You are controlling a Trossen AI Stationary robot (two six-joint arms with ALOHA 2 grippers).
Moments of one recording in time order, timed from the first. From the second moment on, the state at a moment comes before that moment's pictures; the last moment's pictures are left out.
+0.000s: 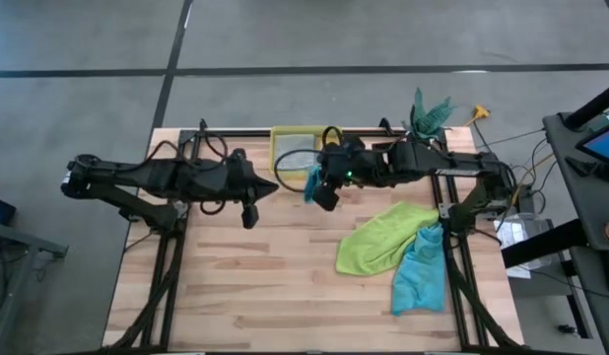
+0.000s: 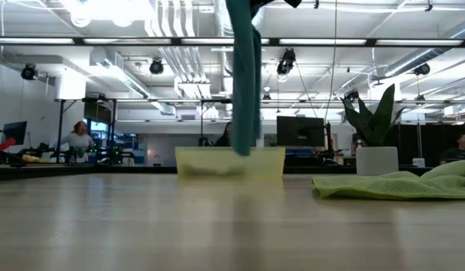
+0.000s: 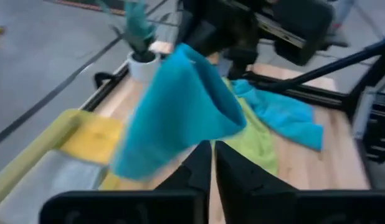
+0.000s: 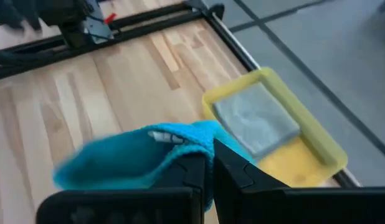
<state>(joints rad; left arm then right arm) -0.14 1.13 1.28 -0.56 -0.35 -0.27 0.03 1.69 1.88 -0.96 0.40 0.30</state>
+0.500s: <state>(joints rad) -0.15 1.31 1.31 -0.45 -0.37 -0.31 0.00 1.69 1.94 -1.02 0.36 0.23</state>
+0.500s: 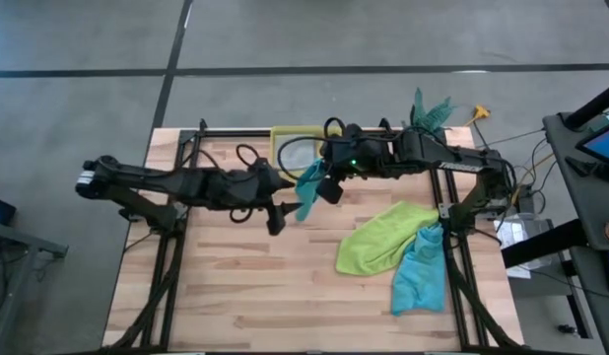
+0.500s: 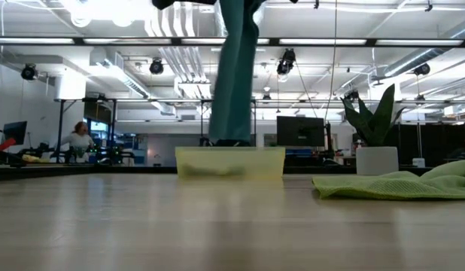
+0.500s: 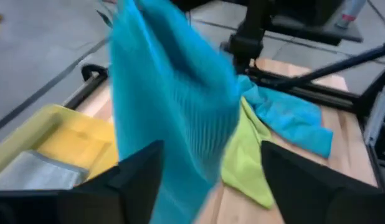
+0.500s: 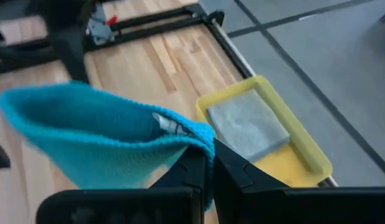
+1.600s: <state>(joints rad) -0.15 1.48 1.44 -0.36 -0.47 -0.31 -0.01 1.71 1.94 -1.01 0.36 0.23</state>
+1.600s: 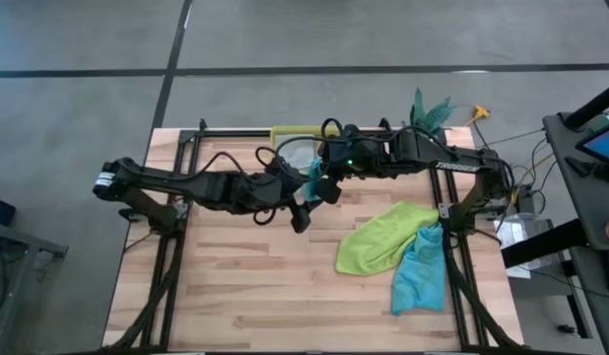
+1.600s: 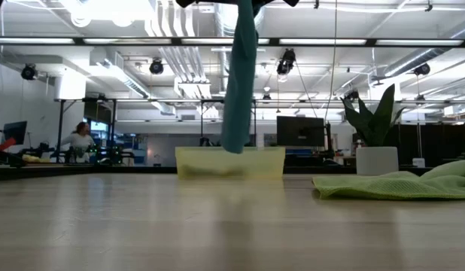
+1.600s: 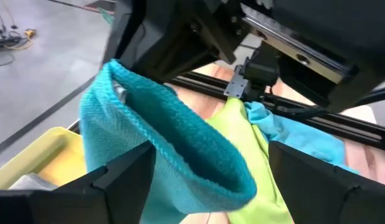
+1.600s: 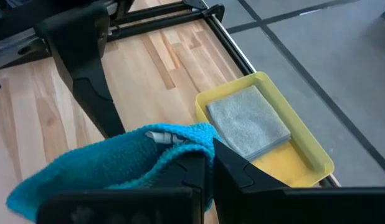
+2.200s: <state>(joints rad) -0.14 1.48 1.44 -0.41 -0.53 -0.31 -0.01 1.71 1.94 -1.01 0.36 0.23</state>
